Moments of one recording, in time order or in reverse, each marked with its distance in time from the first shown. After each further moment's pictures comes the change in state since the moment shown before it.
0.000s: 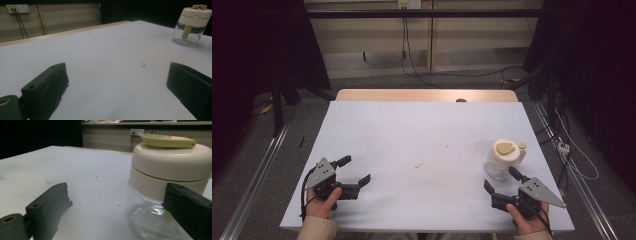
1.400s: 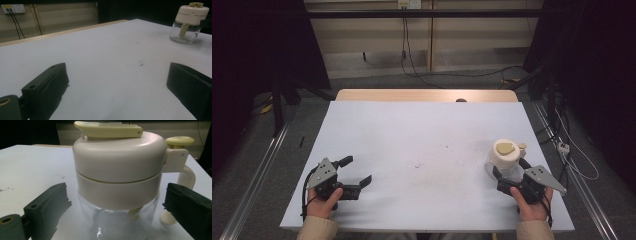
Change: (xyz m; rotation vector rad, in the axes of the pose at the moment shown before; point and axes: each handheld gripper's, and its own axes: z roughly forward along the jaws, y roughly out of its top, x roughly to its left) left arm -0.001 0.000 0.003 0.010 -0.020 0.012; right arm -0.036 -0.003 0.025 0.040 -0.157 0.060
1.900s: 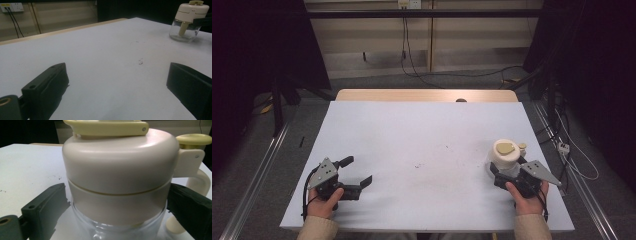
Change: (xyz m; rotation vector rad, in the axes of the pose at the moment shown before) left arm 0.001 -0.001 0.001 0.014 -0.004 0.010; right arm -0.001 0.002 0.016 0.015 -0.002 0.004
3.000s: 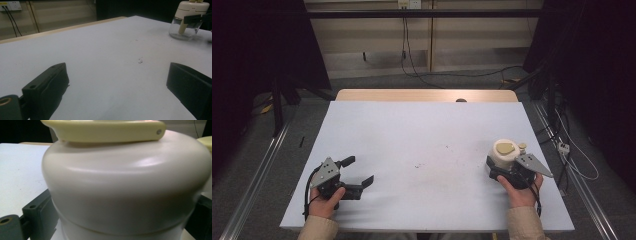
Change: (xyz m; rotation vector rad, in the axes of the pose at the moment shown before) left arm -0.001 0.000 0.004 0.003 -0.006 -0.003; right arm 0.004 0.005 0.020 0.020 -0.044 0.004
